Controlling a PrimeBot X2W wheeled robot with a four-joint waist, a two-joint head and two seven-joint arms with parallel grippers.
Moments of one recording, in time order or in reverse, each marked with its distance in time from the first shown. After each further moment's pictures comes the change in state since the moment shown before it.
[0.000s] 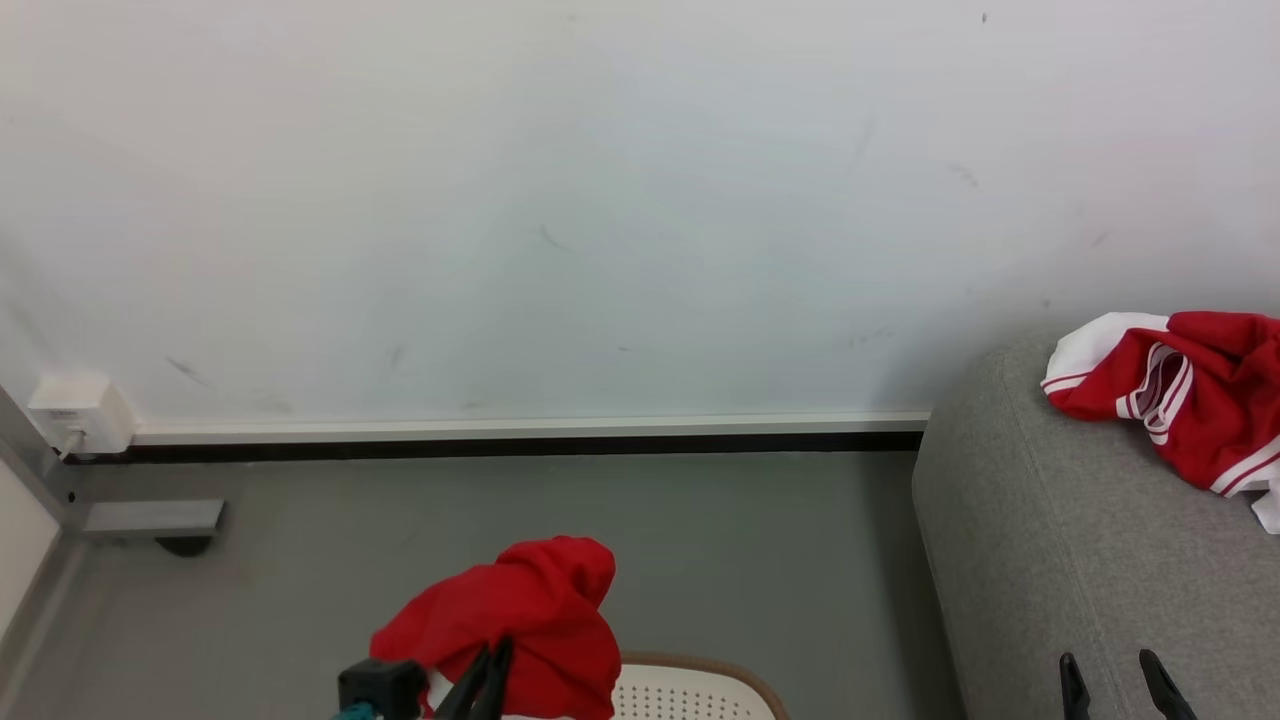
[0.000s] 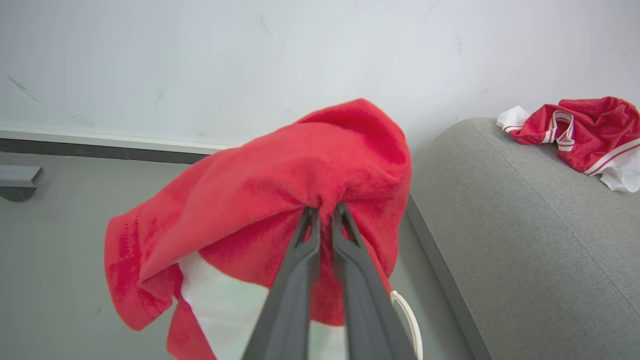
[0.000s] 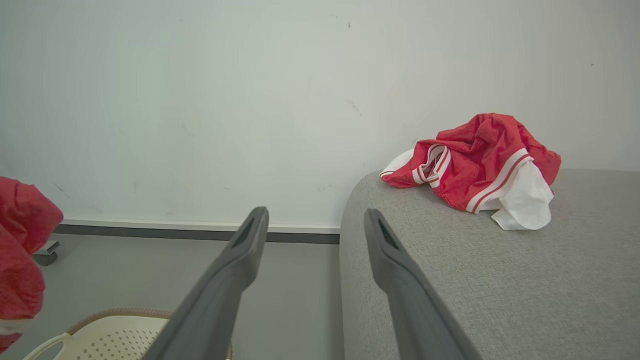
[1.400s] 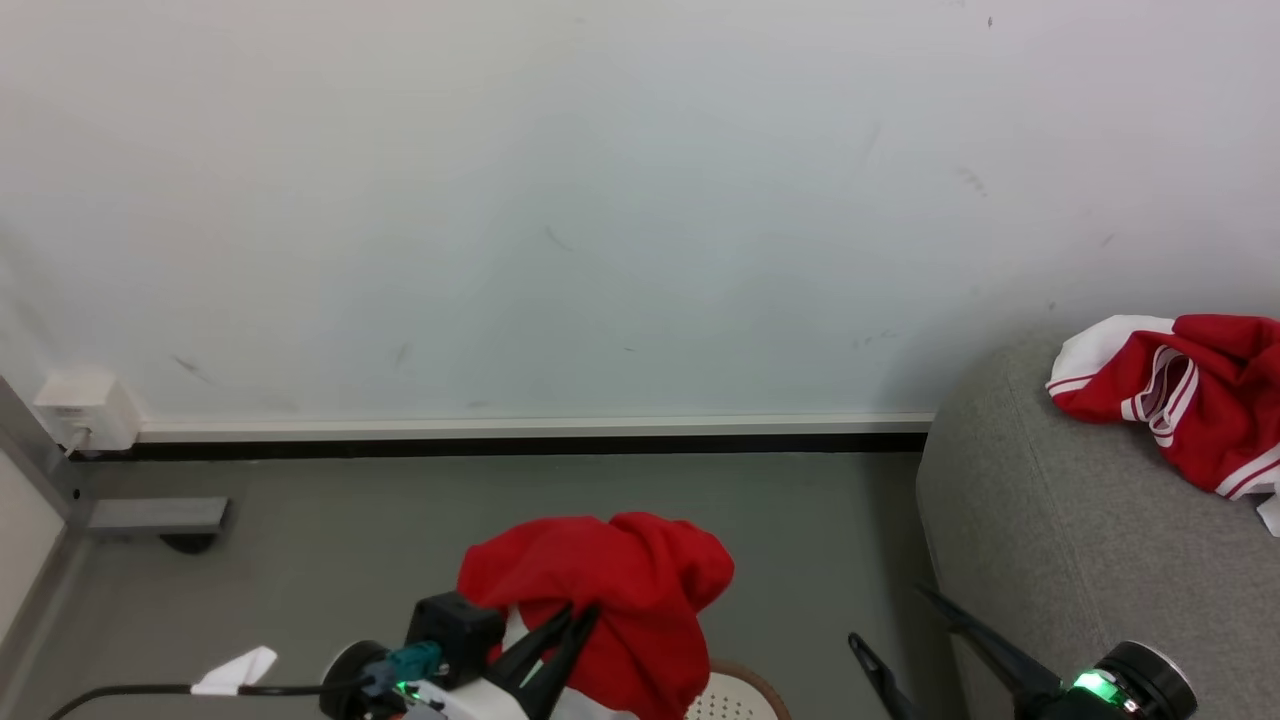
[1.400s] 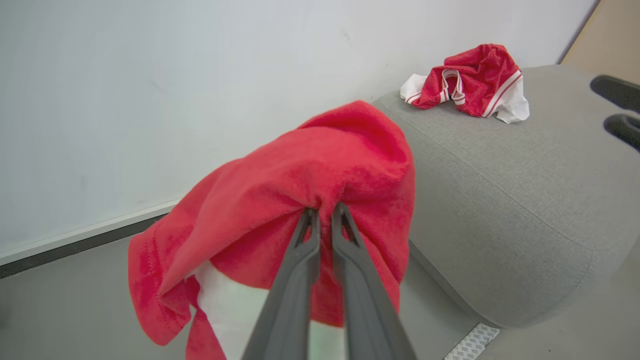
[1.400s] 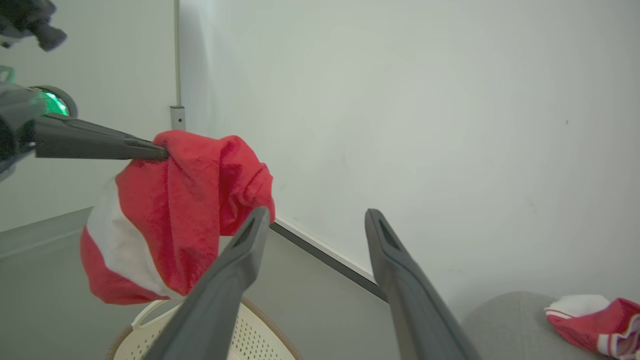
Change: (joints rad) left arm 0.008 0.194 -0.131 -0.486 0.078 0.012 0.305; right arm -0.188 -0.292 0.536 -0.141 0.114 0.000 0.056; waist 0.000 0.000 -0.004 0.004
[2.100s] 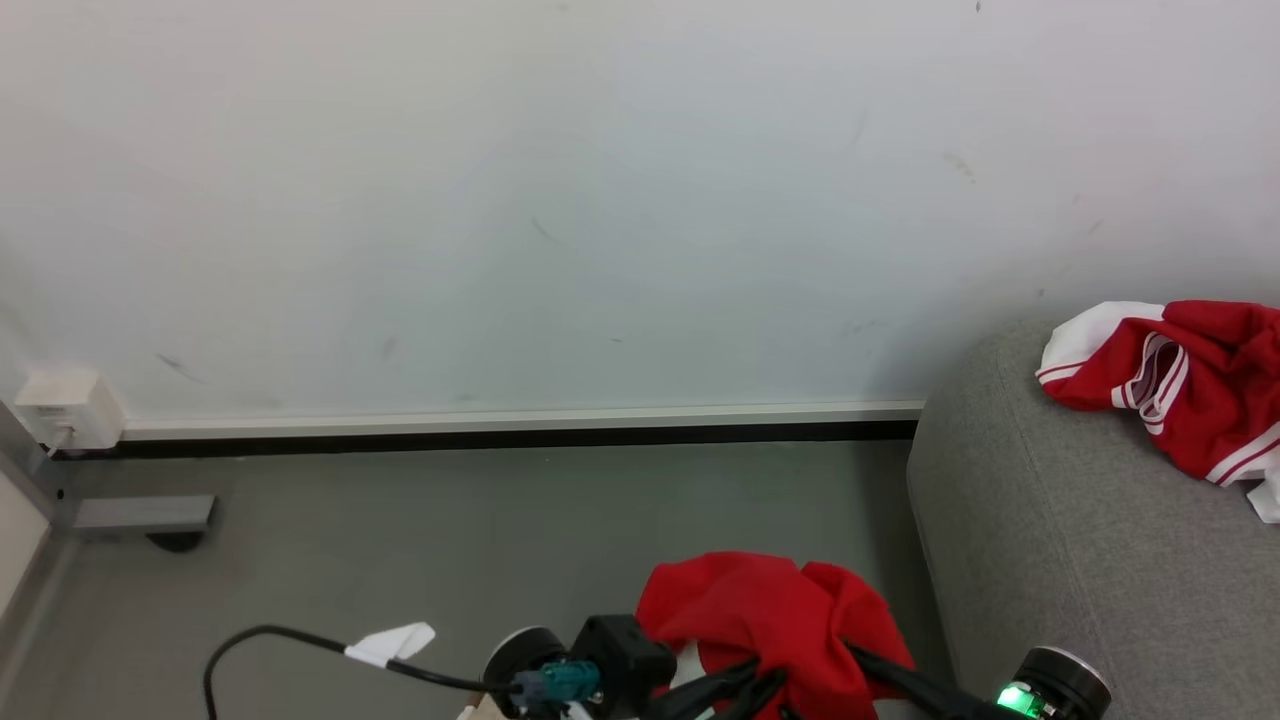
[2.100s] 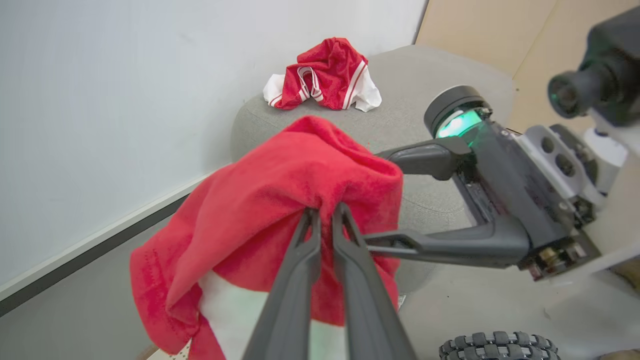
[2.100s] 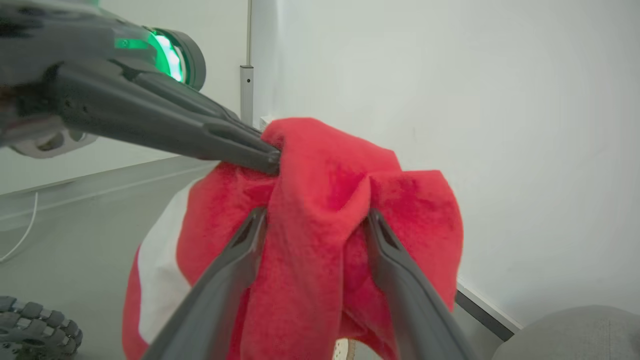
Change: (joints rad) left arm -0.091 -0.072 -0.194 -0.086 0.007 -0.133 0.087; right arm -0.170 -0.111 0.323 0.037 0.129 0.000 0.045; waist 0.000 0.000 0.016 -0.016
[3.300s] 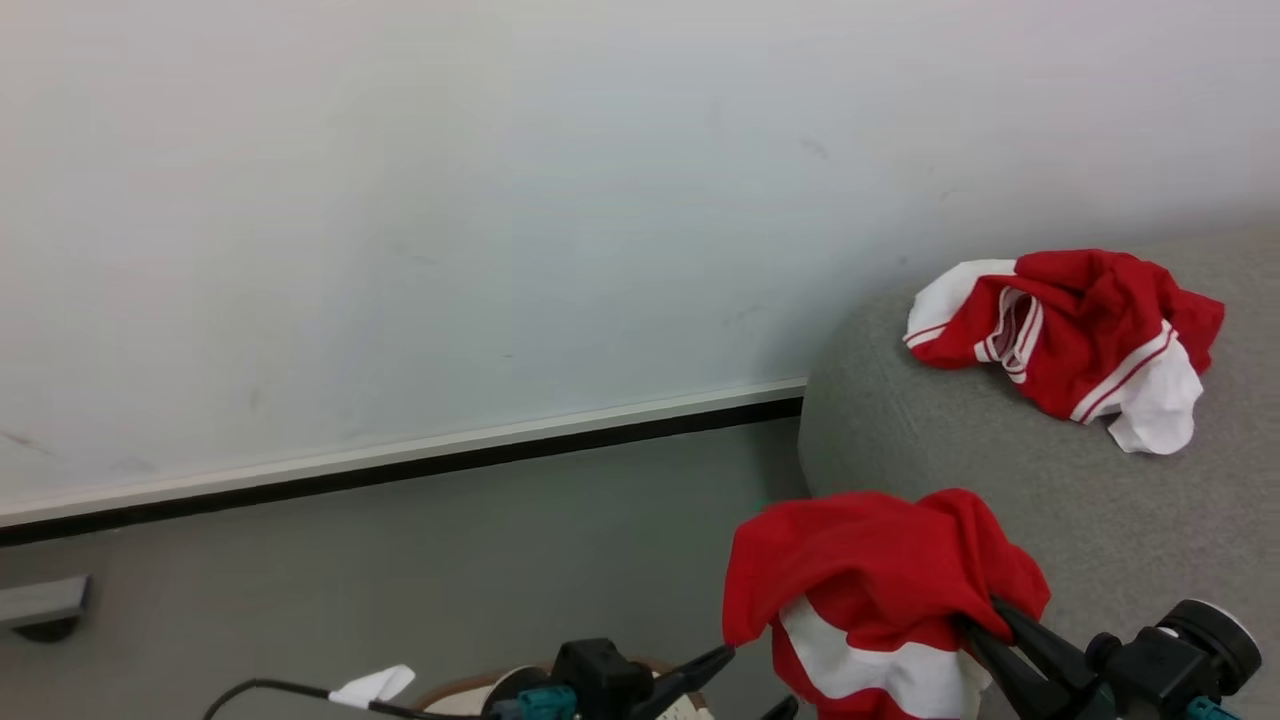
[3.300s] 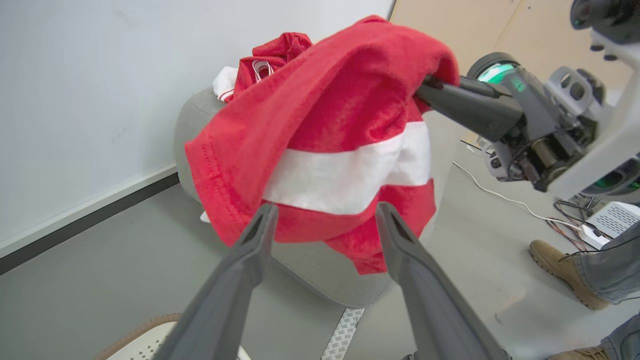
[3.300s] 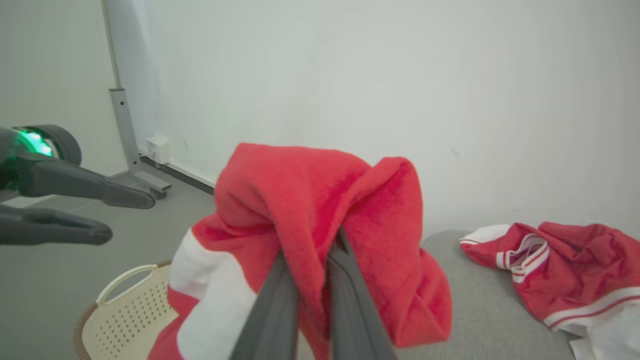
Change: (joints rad) left arm 0.019 -0.022 -0.049 0.092 -0.100 0.031 -0.146; right arm 0.046 -0.080 -0.201 -0.030 0.096 0.000 -0.022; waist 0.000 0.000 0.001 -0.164
